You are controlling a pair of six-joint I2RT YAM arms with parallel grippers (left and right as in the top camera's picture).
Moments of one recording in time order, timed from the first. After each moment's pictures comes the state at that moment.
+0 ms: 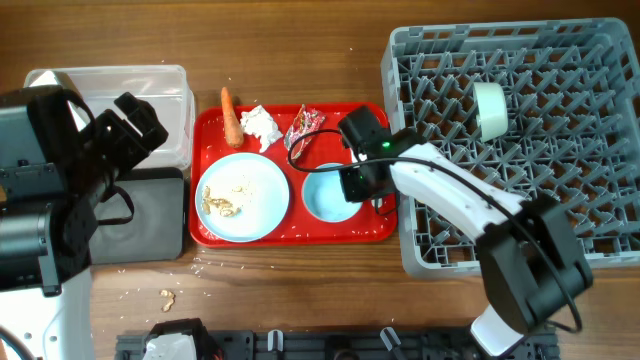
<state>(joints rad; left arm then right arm) 0.10 1.13 1.56 -1.19 -0.02 -0.54 0.57 1.82 1.15 -0.72 -0.08 0.34</state>
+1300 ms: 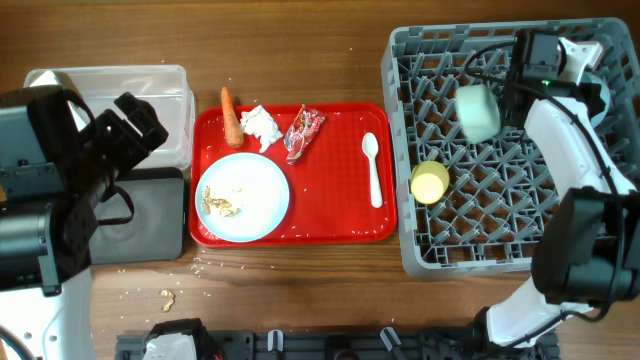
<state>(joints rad) 0.10 1.13 1.56 -1.19 -0.02 -0.54 -0.10 1.83 1.33 -0.53 1.15 0.00</state>
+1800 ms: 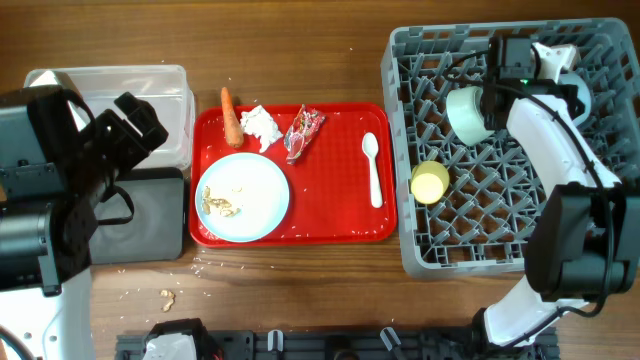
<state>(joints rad) 0.10 1.13 1.56 -1.19 -0.02 -0.54 -0.02 1.85 1.34 -0.65 1.14 0.05</state>
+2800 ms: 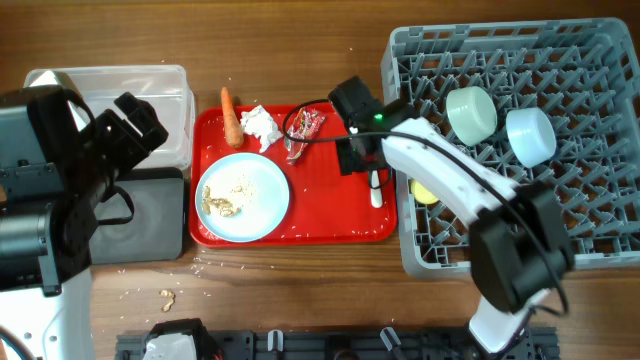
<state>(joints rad) 0.10 1.13 1.56 -1.19 -0.02 -0.54 0.55 1.91 1.38 -0.83 0.06 0.38</state>
